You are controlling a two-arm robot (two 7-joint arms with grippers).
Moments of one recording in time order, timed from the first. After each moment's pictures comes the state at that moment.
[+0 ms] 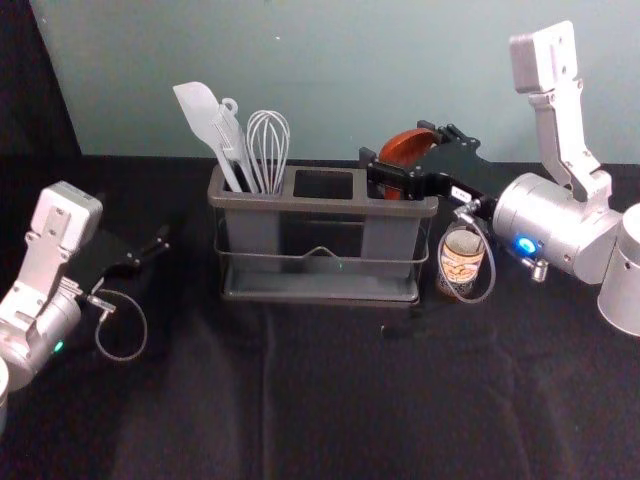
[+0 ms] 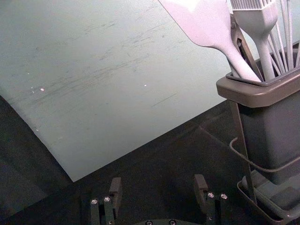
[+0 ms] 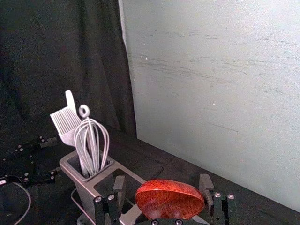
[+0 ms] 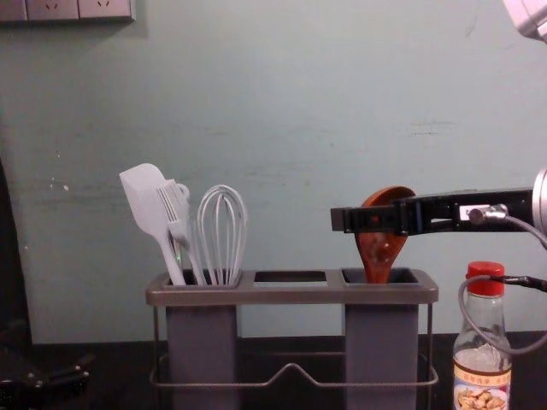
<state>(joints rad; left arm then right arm) -0.20 0.60 0.45 -1.41 -0.25 -0.12 0.03 0.36 0.39 -0.37 -1.67 0.42 0.41 0.28</state>
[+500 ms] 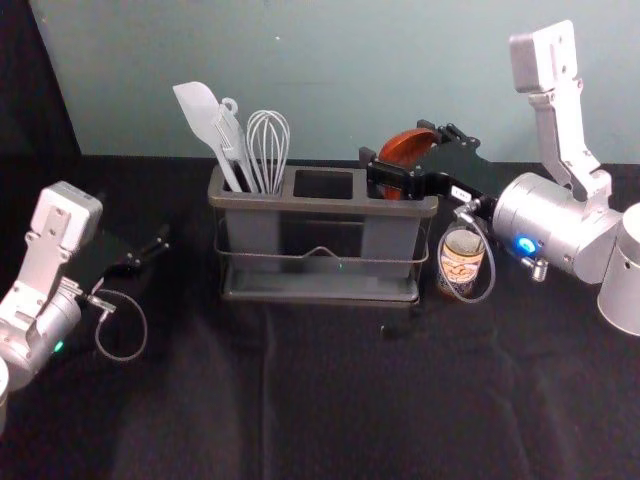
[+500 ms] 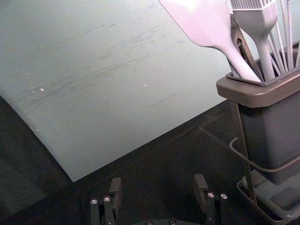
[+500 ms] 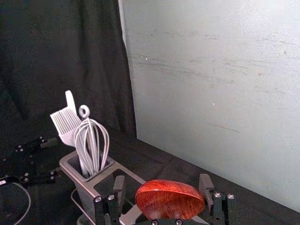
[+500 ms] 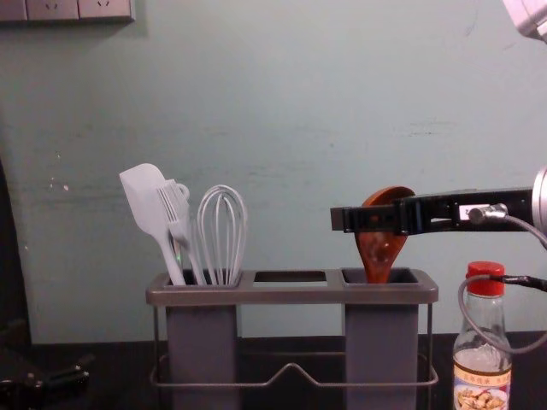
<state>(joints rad) -0.20 0.60 0.45 -1.41 -0.25 -0.12 0.03 0.37 0.39 -0.37 -1.67 0.42 0.41 0.28</state>
